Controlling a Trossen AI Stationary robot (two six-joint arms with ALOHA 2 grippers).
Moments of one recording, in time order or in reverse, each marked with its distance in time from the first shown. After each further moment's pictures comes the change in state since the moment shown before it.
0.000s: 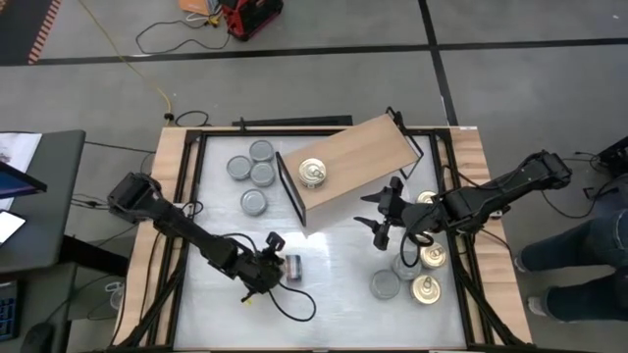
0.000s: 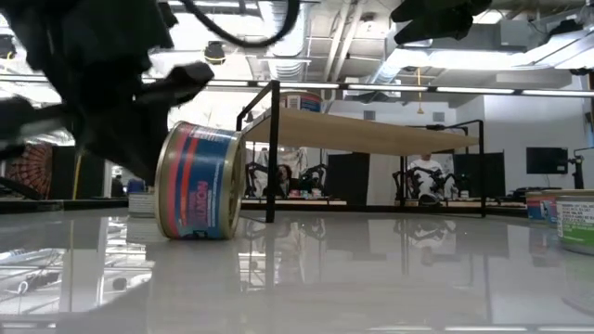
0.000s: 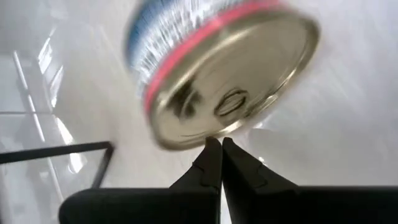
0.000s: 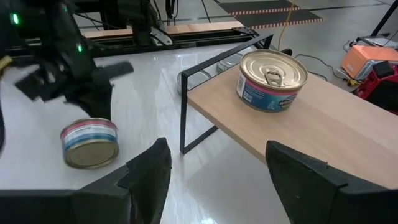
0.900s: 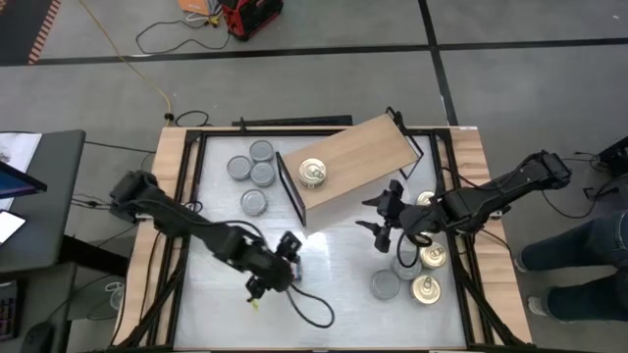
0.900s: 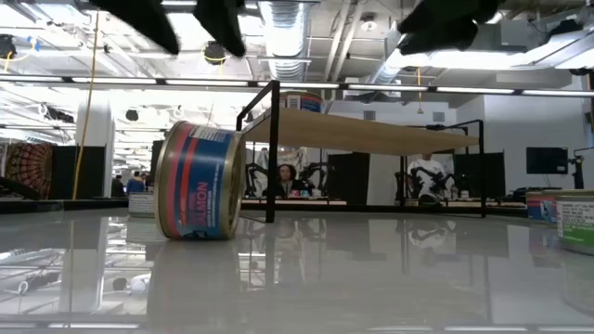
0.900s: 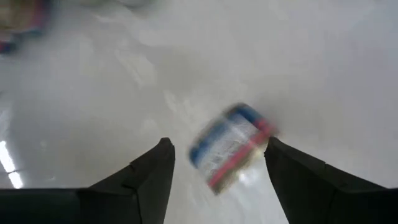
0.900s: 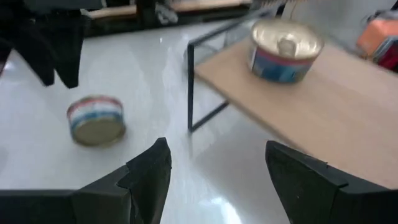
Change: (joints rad) left arm 0.068 0.064 0.488 -0.454 0.274 0.152; right arm 0.009 -0.001 -0.011 -0.084 -0.063 0.087
